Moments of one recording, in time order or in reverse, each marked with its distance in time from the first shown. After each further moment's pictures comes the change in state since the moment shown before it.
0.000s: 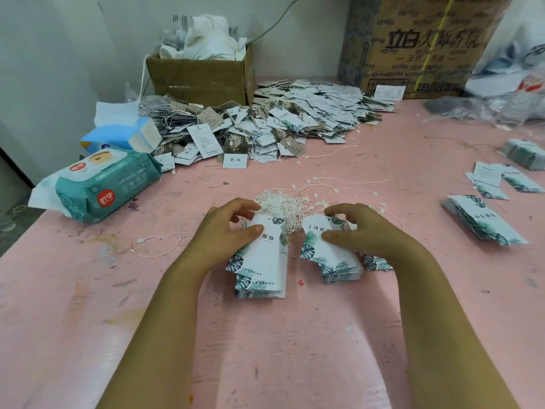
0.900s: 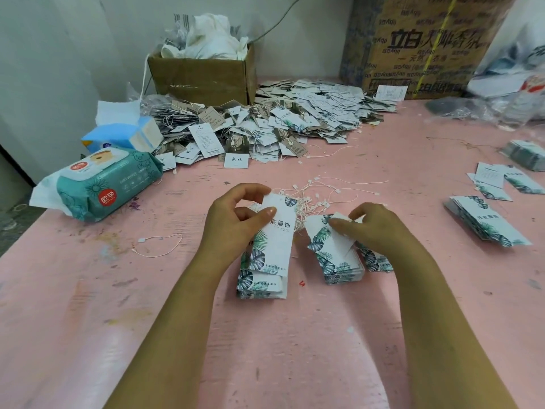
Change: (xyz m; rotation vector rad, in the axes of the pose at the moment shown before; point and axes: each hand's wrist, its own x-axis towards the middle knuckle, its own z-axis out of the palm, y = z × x) left_hand -0.004 0.024 0.015 -0.371 0.168 0.072; right_hand -0.004 -0.006 -0.001 -0.091 0.188 0.199
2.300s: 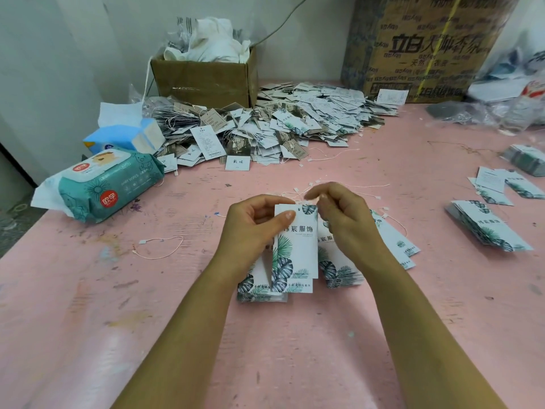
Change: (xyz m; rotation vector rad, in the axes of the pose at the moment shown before) left_hand -0.007 0.008 0.020 -0.231 -0.082 -0.080; right_hand -0.014 -0.040 0.023 0.700 0.074 -0.508
